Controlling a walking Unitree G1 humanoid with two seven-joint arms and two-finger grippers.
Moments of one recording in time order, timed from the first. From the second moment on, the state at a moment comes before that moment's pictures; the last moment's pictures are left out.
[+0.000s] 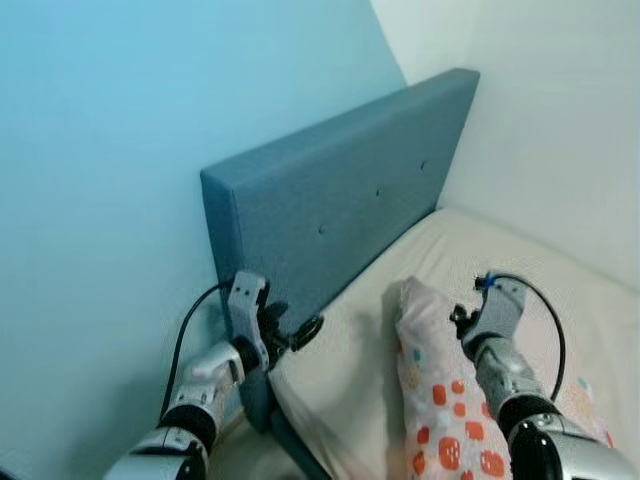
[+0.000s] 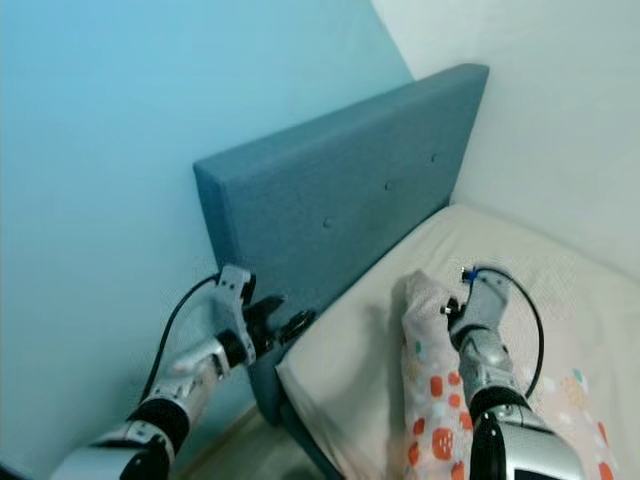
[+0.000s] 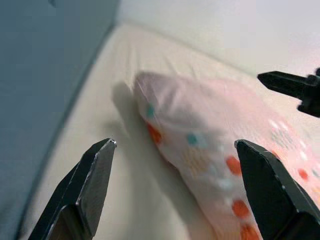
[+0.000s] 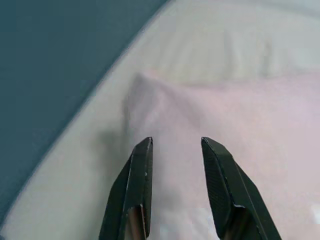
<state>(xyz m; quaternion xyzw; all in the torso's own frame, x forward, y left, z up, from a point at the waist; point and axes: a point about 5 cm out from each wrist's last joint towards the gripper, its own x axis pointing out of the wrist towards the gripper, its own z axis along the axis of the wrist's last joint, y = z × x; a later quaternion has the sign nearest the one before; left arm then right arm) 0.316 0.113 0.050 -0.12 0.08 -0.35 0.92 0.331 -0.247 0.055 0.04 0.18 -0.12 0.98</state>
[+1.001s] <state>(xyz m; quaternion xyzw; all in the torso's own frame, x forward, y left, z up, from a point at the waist) 0.320 0.135 0.038 -0.11 0.13 -0.22 0.96 0.298 -0.265 0.020 0.03 0.25 -0.17 0.95</state>
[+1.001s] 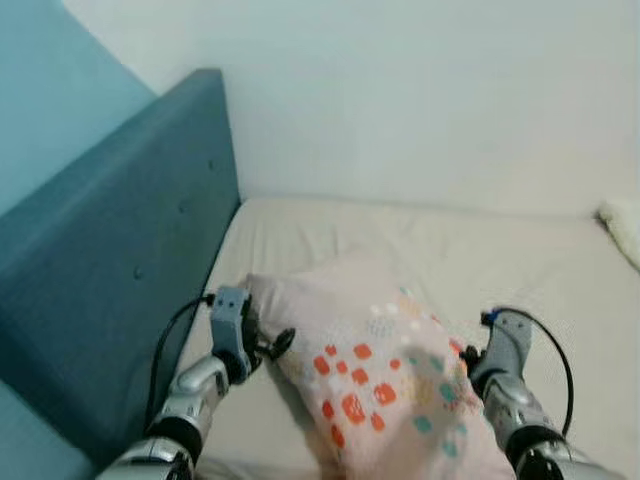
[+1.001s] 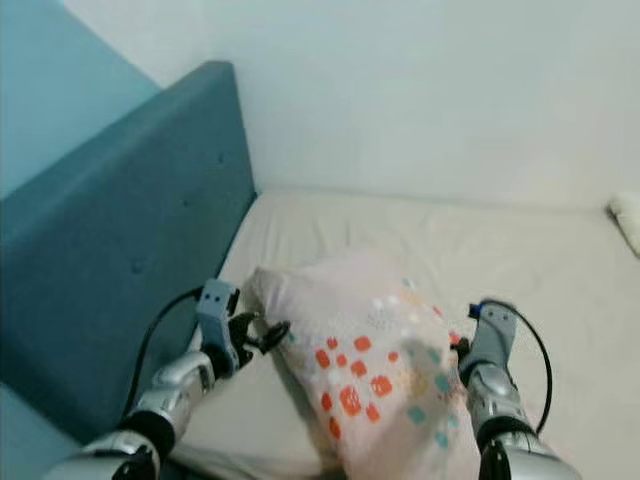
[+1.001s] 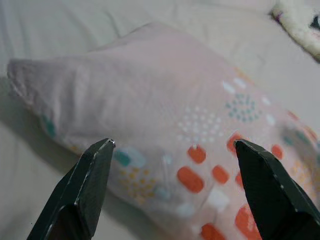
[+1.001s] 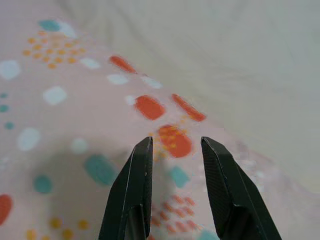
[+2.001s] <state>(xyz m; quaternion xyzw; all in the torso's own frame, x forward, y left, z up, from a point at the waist) 0.279 0.164 -0.013 -0.31 0.30 -0.13 0.89 0.300 -0.268 0.024 0.03 0.25 -0.17 0.95</state>
